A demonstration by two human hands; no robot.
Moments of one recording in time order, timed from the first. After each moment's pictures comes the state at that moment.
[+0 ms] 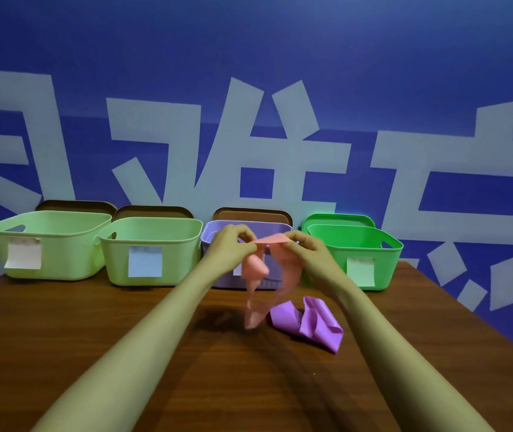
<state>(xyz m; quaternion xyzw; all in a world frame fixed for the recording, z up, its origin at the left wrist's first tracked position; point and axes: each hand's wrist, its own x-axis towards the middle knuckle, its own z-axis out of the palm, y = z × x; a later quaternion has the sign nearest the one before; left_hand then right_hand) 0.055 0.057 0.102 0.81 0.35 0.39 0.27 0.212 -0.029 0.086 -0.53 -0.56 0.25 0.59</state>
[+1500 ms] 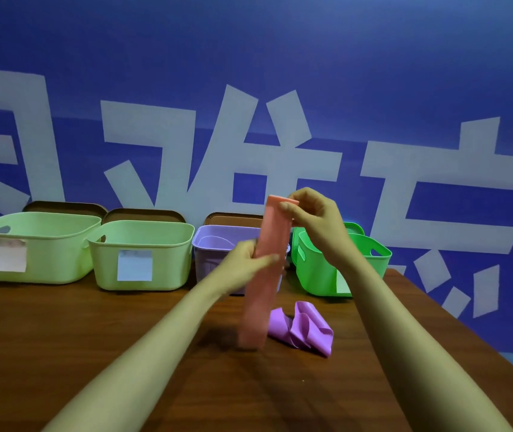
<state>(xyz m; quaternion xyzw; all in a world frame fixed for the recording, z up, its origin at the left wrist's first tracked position) 0.073 0.023 0.093 0.73 0.18 0.36 0.55 0.209 -0.051 0.162 -0.48 -0.60 0.12 0.62</state>
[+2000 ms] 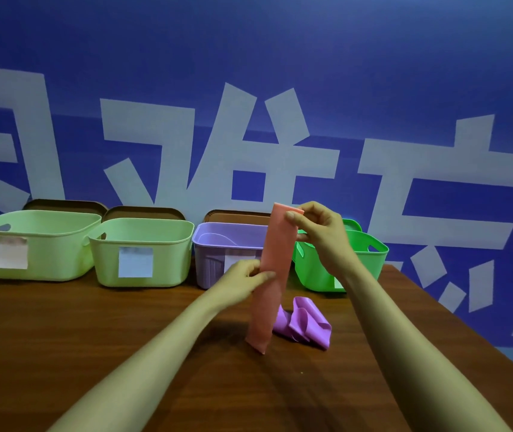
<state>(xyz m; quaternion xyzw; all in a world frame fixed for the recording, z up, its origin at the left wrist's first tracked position) 0.069 0.026 0.058 0.79 0.21 0.30 0.49 0.212 -0.063 0.140 -0.47 -0.54 0.20 0.67</state>
